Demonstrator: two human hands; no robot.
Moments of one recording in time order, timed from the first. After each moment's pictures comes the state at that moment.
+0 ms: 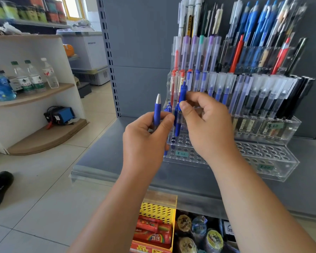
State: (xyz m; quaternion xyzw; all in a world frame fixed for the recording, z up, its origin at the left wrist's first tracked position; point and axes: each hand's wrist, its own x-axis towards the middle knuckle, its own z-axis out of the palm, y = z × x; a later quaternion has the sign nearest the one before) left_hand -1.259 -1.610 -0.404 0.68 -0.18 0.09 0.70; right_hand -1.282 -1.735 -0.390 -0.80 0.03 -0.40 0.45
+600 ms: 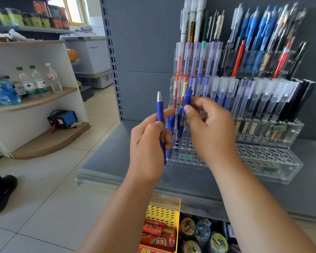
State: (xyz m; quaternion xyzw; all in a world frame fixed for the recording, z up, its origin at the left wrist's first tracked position) left_hand -1.262 -1.607 -0.400 0.57 -0.23 0.02 0.79; right_hand -1.281 -1.732 -0.393 -0.79 0.05 -0.42 0.45
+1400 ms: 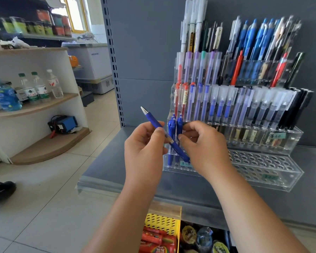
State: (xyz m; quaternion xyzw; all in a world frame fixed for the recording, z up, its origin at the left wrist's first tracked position) left_hand -1.261 -1.604 -0.399 0.60 -0.14 0.06 0.79; right_hand -1.280 -1.733 -0.406 -0.86 0.14 -0.30 0.39
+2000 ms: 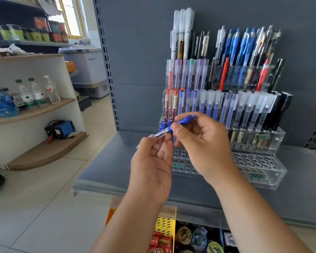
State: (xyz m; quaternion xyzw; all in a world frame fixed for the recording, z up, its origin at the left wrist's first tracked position) left_hand -1.281 -1.624 -0.394 0.22 0.01 -0.19 0.96; right_hand -1.311 -1.727 -0.379 -0.69 -0.06 -0.34 0.64
